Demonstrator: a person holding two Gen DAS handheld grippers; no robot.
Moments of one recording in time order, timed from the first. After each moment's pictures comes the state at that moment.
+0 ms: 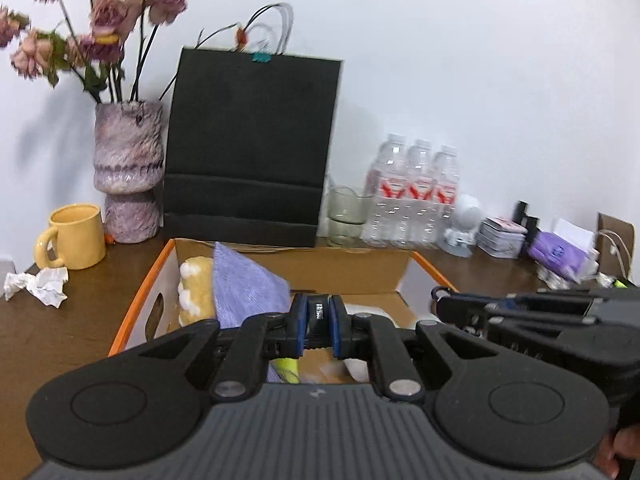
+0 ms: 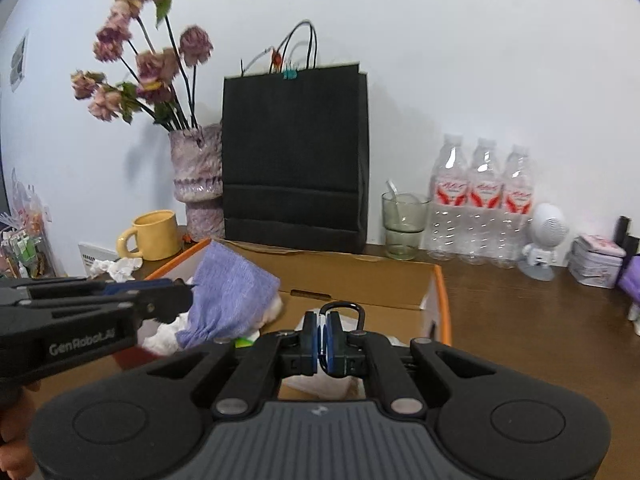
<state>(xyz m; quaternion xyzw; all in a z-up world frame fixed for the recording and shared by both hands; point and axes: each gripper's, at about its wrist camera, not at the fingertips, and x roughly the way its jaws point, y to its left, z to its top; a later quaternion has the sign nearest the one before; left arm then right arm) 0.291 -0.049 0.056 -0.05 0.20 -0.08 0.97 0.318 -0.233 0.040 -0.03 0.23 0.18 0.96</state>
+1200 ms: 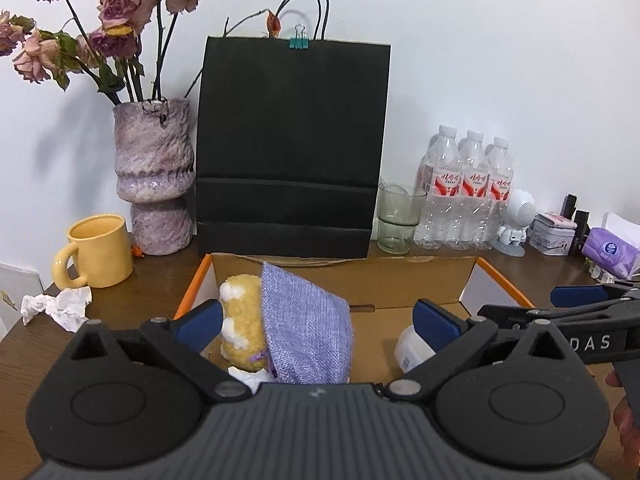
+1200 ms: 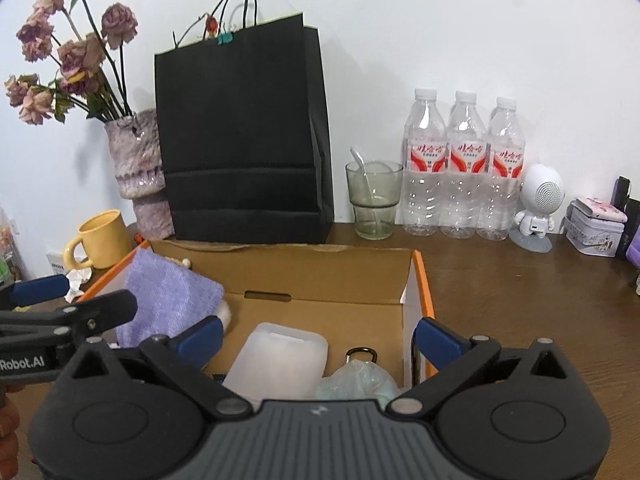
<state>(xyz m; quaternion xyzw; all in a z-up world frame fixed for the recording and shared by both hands) 0.331 -0.030 0.052 -0.02 0.21 -0.03 0.98 0.374 -0.251 0.031 0.01 0.27 0.14 0.95</state>
